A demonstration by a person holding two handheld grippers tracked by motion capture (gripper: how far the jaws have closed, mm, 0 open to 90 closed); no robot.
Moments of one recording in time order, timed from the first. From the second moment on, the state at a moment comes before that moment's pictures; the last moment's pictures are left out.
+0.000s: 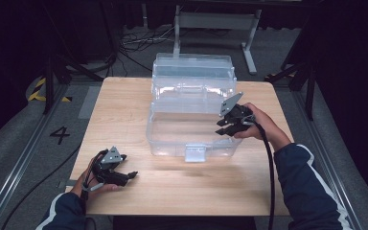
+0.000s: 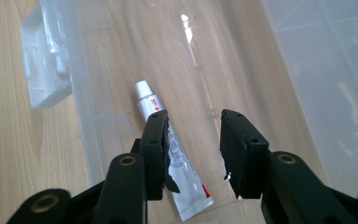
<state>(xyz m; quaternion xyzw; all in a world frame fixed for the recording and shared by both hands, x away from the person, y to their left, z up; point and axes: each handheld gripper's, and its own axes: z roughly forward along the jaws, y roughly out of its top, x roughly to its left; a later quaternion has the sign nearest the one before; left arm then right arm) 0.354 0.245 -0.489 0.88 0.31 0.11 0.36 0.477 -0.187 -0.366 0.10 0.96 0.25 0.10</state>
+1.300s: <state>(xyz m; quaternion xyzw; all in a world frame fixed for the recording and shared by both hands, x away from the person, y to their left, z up) 0.355 0.194 -0.393 0.85 0.27 0.21 0.41 0.491 -0.220 -0.300 0.16 0.86 0.41 0.26</state>
